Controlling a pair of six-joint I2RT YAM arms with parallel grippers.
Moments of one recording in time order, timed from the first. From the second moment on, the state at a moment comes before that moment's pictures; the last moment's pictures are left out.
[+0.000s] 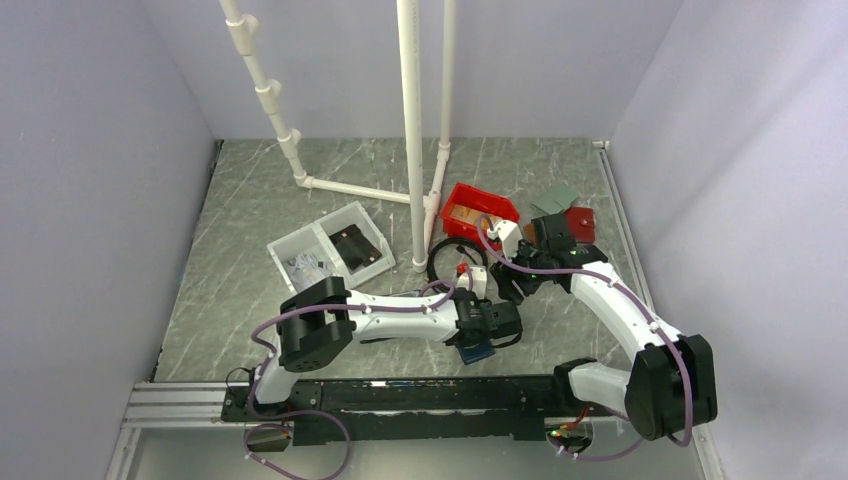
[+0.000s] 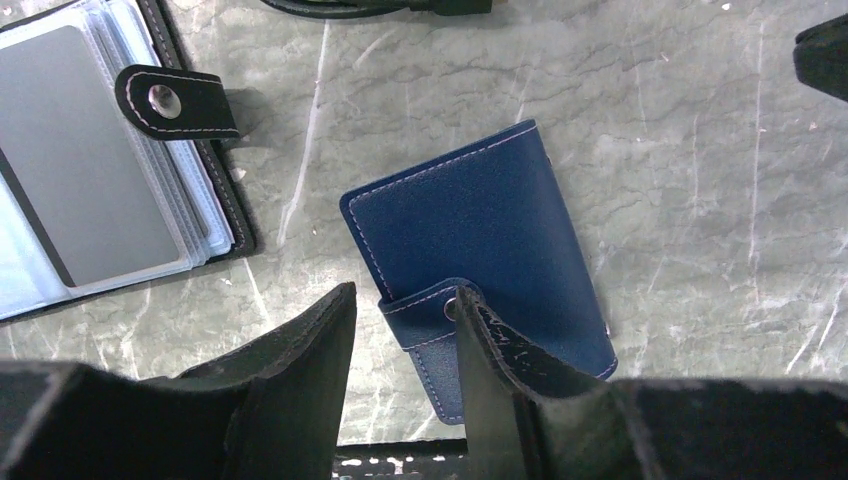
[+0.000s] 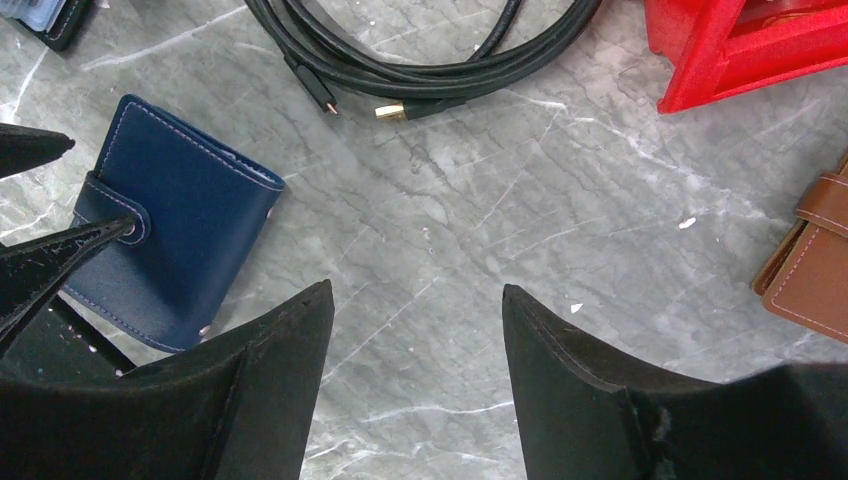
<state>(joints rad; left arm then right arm) -1.36 2.03 1.55 -0.88 -0.55 -1.22 0.25 1.17 0.75 -0.63 -0.38 -0.50</state>
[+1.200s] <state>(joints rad) -1.36 2.07 1.59 -0.88 -0.55 -1.20 0.24 1.19 0.75 -0.65 -0.37 -0.50</state>
